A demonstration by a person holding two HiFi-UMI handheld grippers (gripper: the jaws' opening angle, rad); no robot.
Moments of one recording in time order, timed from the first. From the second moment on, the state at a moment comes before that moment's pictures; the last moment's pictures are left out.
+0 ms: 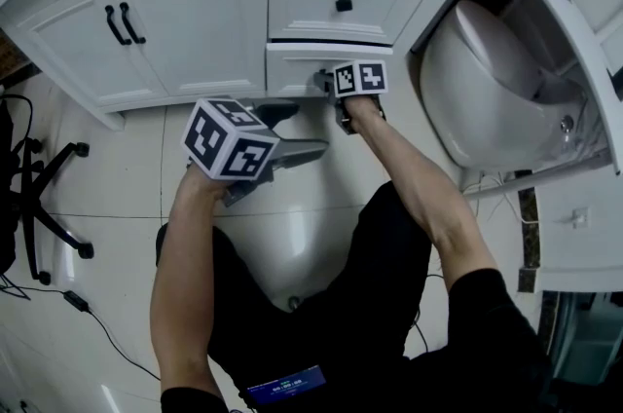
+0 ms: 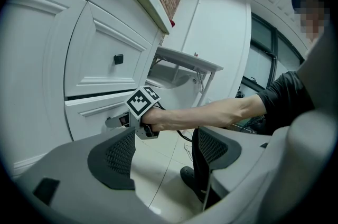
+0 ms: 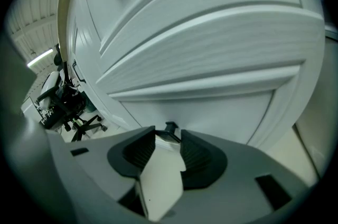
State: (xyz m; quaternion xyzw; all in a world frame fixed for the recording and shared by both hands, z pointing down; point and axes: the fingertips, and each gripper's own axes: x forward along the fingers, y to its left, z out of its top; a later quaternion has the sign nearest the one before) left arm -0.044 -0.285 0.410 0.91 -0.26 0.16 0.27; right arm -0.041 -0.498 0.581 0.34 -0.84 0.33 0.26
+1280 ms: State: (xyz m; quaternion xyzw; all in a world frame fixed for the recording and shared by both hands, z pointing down) left arm -0.038 -0.252 0.398 0.92 -0.25 0.16 0.25; right arm -0.032 -0.450 0.582 0.31 -0.84 0.34 0.29
